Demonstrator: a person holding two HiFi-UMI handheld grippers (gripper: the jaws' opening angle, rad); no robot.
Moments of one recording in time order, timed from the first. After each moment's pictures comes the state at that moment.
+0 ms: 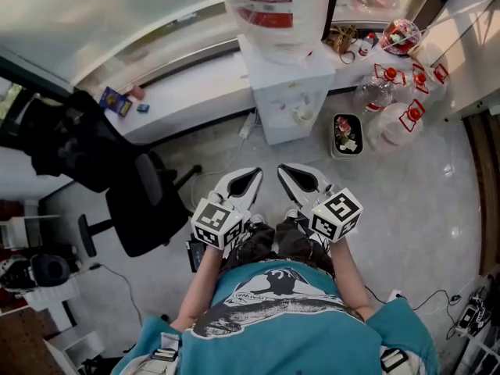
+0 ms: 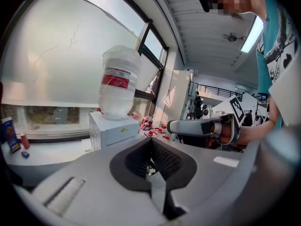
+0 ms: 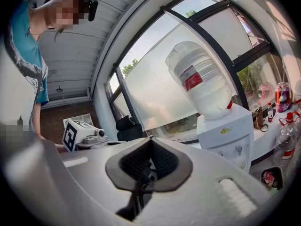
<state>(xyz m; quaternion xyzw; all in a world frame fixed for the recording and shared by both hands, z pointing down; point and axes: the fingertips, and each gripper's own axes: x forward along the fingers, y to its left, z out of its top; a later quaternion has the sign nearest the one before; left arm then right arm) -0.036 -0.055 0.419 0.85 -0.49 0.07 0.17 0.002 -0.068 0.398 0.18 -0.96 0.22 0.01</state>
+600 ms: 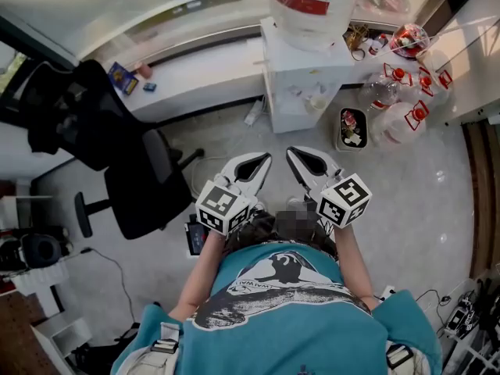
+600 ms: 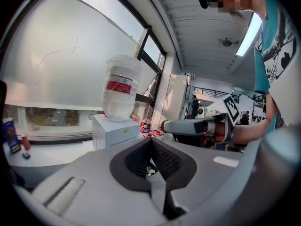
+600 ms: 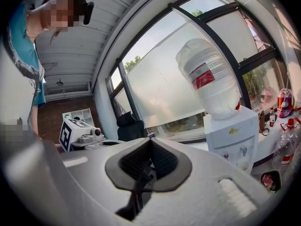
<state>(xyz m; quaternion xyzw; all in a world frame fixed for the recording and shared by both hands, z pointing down) -0.061 -0.018 0.407 0.86 -0.48 0.06 0.15 -0.029 -0.039 0.389 0.18 -0.96 0.20 0.03</state>
